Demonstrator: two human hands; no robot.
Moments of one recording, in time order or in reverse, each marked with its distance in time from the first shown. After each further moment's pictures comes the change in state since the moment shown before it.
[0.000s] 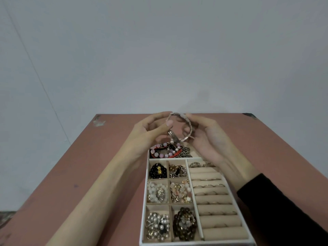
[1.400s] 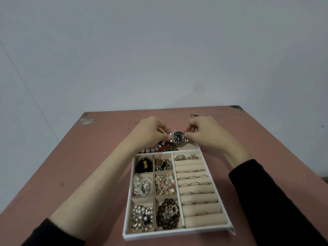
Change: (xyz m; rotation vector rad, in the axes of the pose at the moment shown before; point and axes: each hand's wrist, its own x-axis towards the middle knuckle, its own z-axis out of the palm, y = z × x) left_hand 0.029 -0.001 0.027 0.989 -0.167 -0.028; right_hand 0.002 -0.010 -0.051 -1.415 0.133 -0.161
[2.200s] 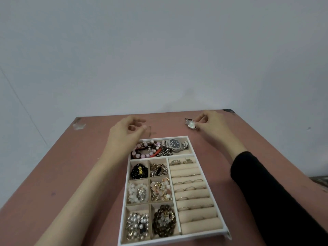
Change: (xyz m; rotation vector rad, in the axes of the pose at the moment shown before) left_hand -0.010 -0.036 -0.005 -0.224 0.426 0.015; right_hand 0.029 0.051 -0.007 0.176 0.318 0.195
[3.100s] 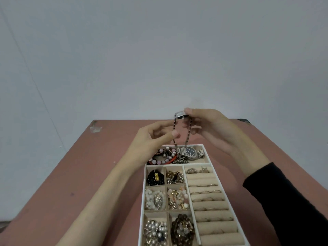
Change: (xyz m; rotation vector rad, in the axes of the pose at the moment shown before) left_hand -0.015 0.022 -0.007 -0.542 -0.268 0.002; right_hand -0.034 -0.091 -0.008 0.839 -0.549 -0.034
